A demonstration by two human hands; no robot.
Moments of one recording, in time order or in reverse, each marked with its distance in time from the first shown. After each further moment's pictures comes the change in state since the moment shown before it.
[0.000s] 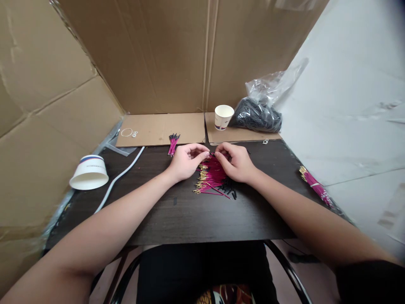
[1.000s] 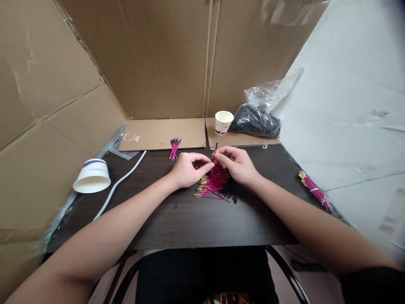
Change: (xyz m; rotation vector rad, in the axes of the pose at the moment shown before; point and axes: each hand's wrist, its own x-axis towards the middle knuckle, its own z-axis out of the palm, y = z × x) left_hand -0.013 0.023 -0.001 0.336 -0.081 0.096; right_hand 0.008 -0.015 0.004 0.628 0.008 0.434
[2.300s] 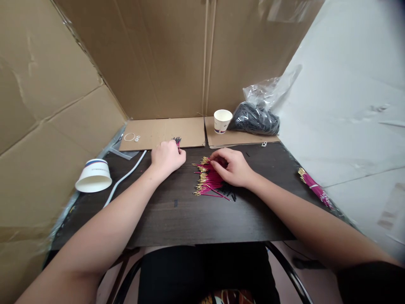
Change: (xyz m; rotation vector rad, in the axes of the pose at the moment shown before) left_hand 0.023 -0.008 -0.051 1.078 0.146 -0.423; right_hand -0.006 0.008 -0.008 -0.688 -0.083 -0.474
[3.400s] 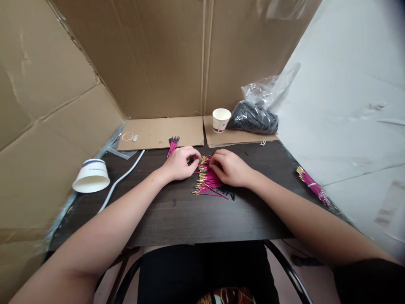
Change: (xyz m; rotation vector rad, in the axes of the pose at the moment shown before) left_hand -0.013 0.005 0.030 -0.692 -0.046 0.650; right_hand 0.001 0.009 -0.002 -0.163 -0.250 -0.053
